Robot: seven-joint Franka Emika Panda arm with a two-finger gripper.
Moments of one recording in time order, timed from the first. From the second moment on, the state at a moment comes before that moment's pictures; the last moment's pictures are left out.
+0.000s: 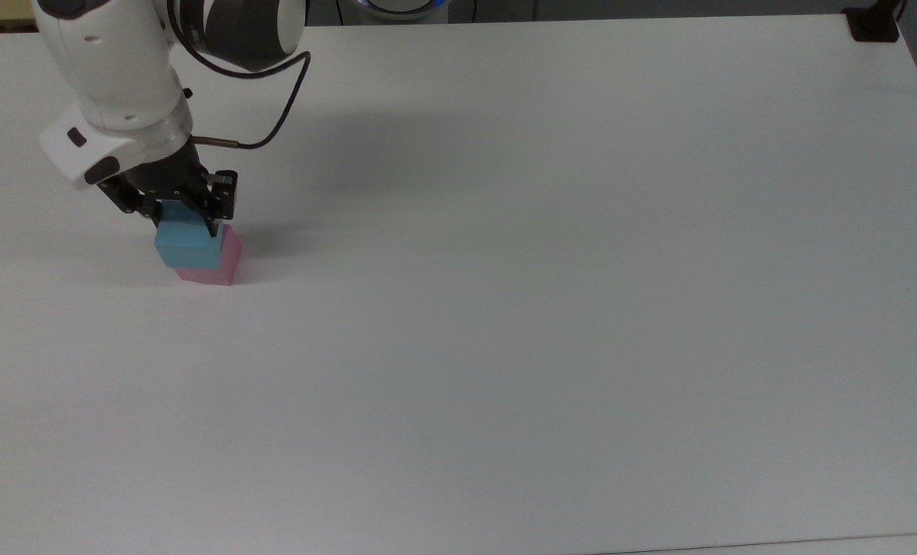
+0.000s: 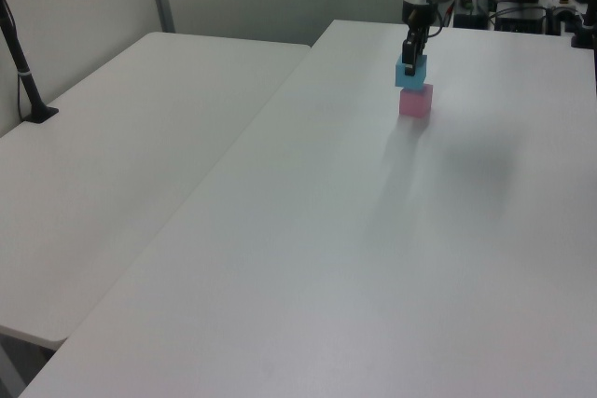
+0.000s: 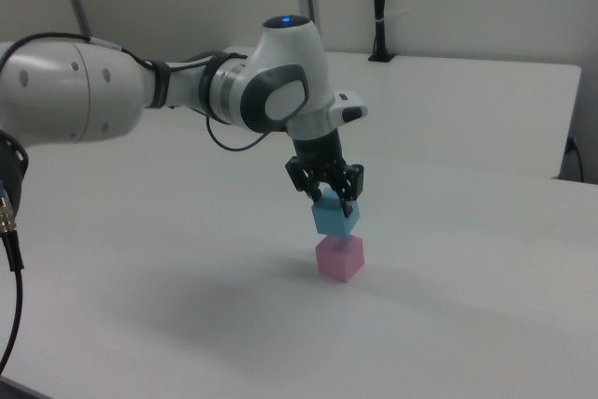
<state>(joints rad) -0.17 0.39 -0.12 -1.58 -0.03 2.08 -0.27</state>
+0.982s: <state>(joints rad) 0.01 0.40 -0.04 -1.59 -0.03 2.05 0.07</state>
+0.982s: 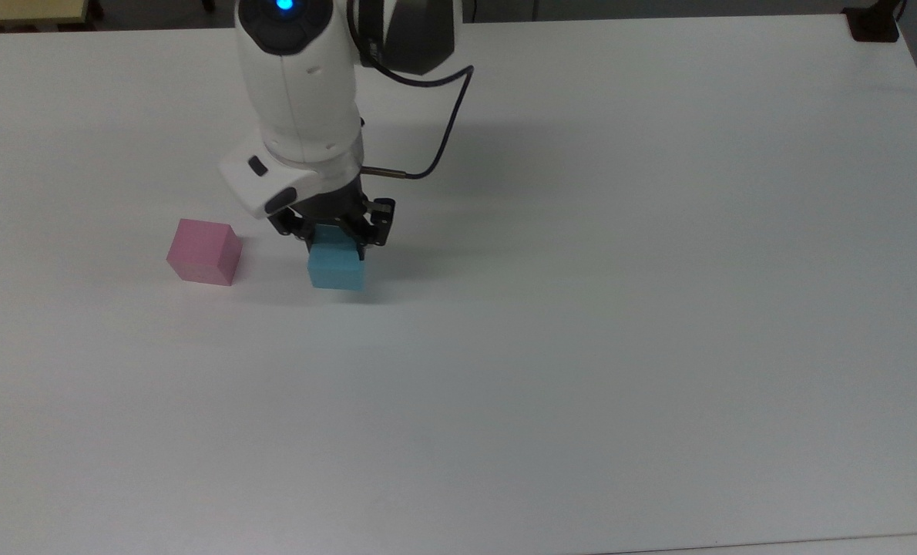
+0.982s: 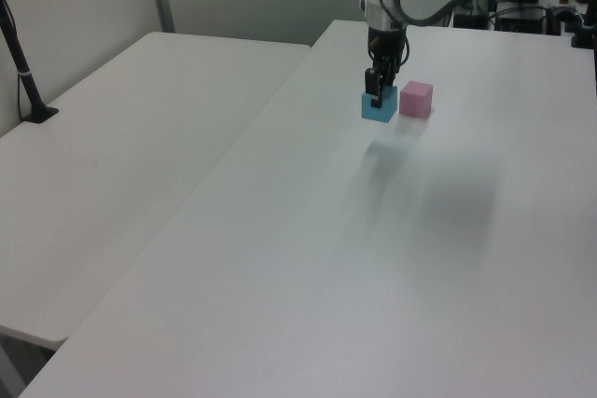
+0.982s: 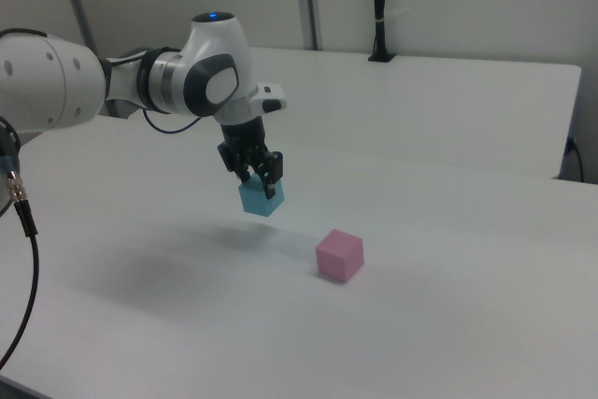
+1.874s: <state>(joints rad) 0.09 0.51 -0.03 -1.58 -0.10 2.06 0.16</state>
